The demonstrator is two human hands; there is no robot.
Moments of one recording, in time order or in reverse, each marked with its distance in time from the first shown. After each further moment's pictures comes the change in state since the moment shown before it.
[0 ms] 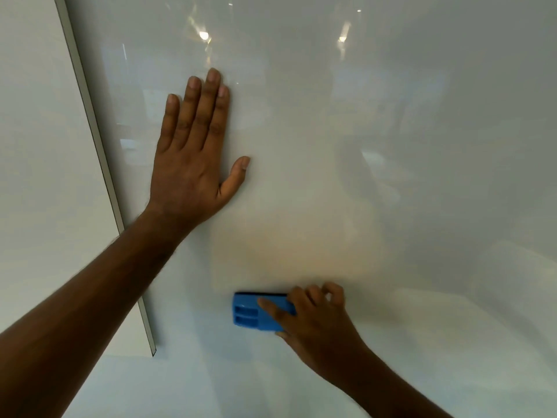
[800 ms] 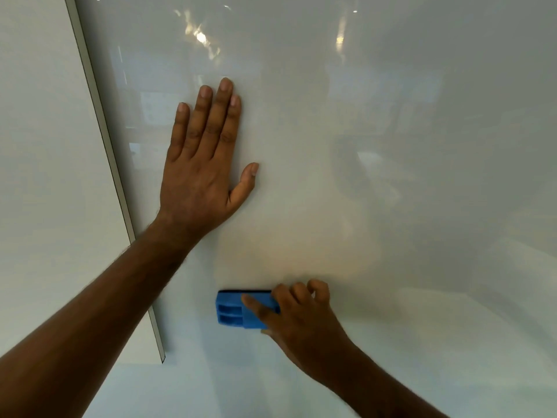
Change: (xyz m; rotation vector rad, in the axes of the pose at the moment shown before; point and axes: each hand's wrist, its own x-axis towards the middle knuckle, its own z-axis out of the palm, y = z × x) left_hand -0.007 -0.004 0.005 -0.026 0.007 0.004; right_hand 0.031 -0.029 0.005 -0.054 0.022 -0.014
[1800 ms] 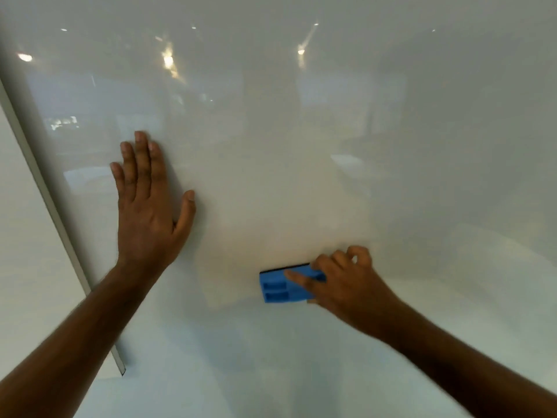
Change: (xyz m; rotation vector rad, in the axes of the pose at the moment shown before) left_hand -0.016 0.054 -0.014 -0.197 -0.132 -0.249; right_hand -0.080 0.163 -0.042 -0.169 0.036 -0.070
